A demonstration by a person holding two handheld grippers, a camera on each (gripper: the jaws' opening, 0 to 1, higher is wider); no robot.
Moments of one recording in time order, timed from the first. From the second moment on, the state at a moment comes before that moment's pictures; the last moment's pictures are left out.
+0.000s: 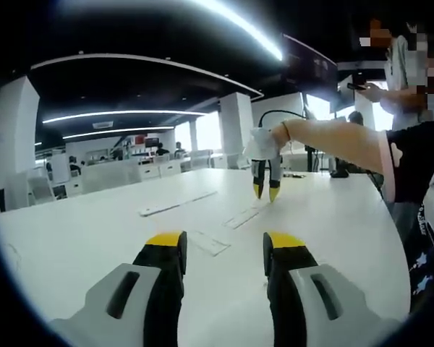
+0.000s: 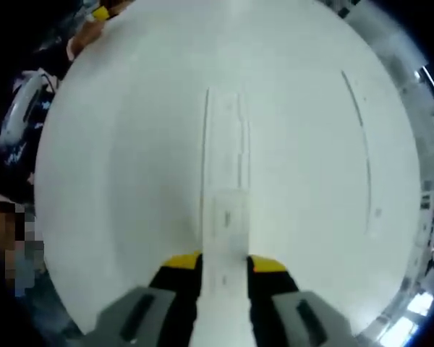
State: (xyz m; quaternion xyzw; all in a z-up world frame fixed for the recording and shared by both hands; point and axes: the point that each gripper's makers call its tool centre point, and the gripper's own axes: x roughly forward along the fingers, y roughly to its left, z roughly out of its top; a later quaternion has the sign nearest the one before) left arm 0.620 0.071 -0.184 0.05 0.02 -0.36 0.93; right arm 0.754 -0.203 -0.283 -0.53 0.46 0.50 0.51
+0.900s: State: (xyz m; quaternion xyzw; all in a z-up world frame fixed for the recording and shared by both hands) left arm 0.620 0.065 -0.177 0.06 0.02 -0.36 0.93; right arm 0.758 -0.208 -0.279 -0.53 0.46 0.49 0.51
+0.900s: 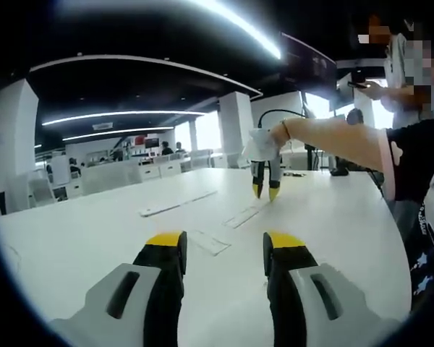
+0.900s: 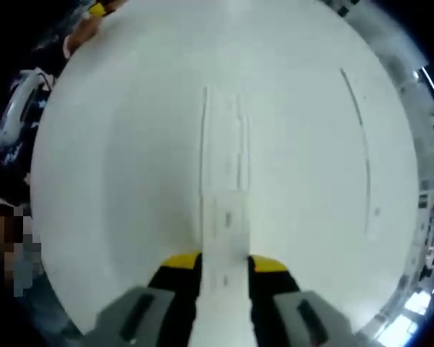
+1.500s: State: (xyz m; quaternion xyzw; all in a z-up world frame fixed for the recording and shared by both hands) left arm 0.620 0.064 -0.179 0.06 0.03 -0.36 0.93; right arm 0.757 -0.199 -0.280 -0.54 0.47 0.49 0.51
